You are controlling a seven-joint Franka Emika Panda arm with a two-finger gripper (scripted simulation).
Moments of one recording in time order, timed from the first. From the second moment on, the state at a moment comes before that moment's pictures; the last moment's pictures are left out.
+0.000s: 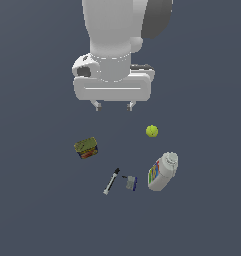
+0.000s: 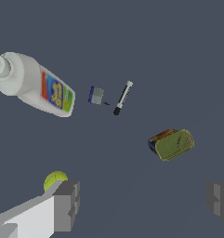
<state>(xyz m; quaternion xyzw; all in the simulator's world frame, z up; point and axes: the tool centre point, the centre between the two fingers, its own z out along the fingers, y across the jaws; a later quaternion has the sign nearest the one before) 0.004 -0.018 0.331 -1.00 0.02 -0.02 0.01</state>
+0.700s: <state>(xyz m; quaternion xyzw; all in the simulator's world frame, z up) 0.002 -0.054 0.329 -1.00 0.05 -0.01 0.01</state>
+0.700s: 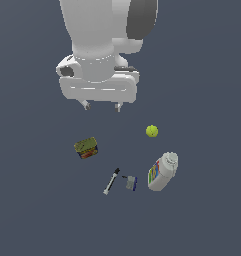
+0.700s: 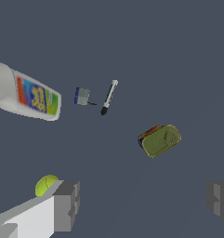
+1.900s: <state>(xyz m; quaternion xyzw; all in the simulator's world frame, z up) 0.011 -0.087 0.252 -0.97 0.22 0.00 0.02</state>
